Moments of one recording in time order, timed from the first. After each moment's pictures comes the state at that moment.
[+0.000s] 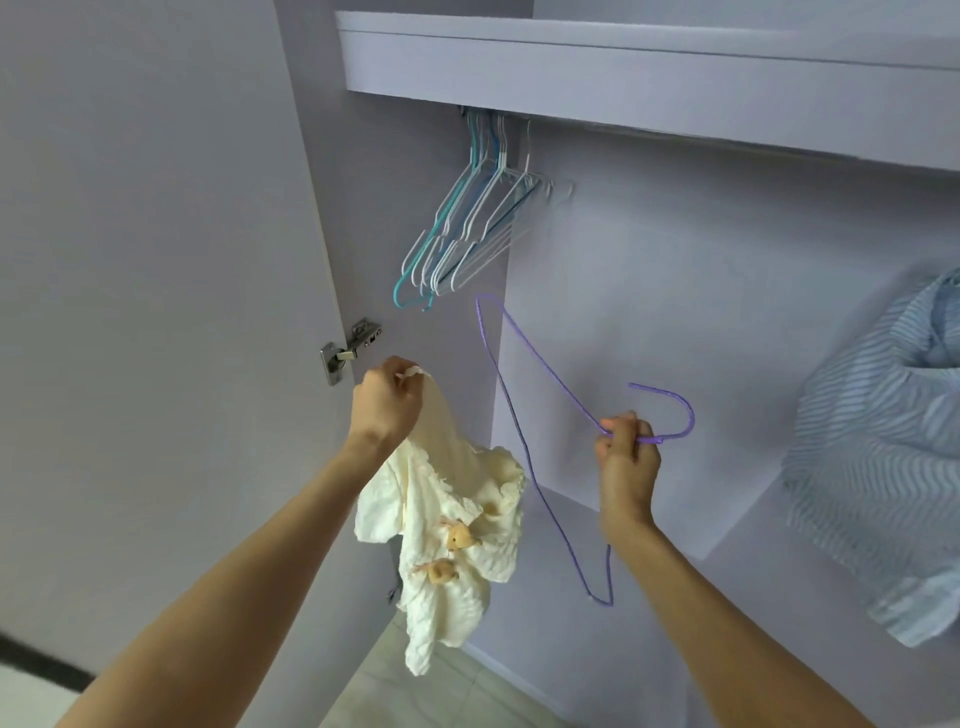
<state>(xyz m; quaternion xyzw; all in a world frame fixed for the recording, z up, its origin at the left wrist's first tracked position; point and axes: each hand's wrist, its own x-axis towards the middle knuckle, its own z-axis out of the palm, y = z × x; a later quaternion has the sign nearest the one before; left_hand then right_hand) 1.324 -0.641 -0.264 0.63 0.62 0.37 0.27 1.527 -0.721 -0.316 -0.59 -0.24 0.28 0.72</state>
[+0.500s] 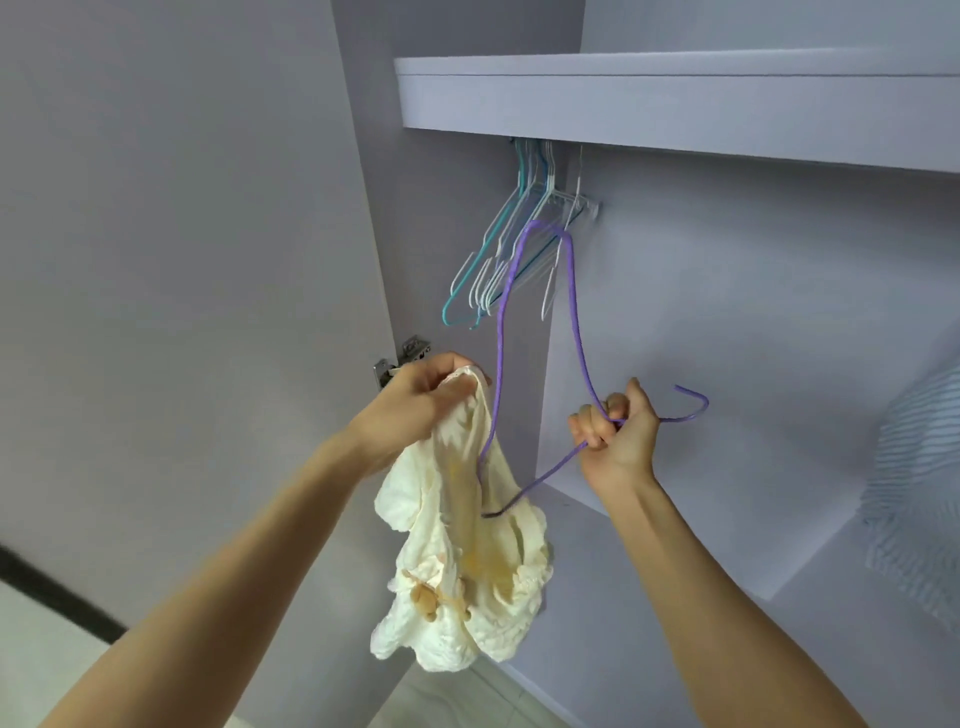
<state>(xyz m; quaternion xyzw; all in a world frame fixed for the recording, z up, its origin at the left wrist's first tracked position) 1.293 -0.680 -0.201 0.69 0.43 0.35 0.48 1.496 -0.677 -0.275 -0.34 -0.14 0.56 0.74</state>
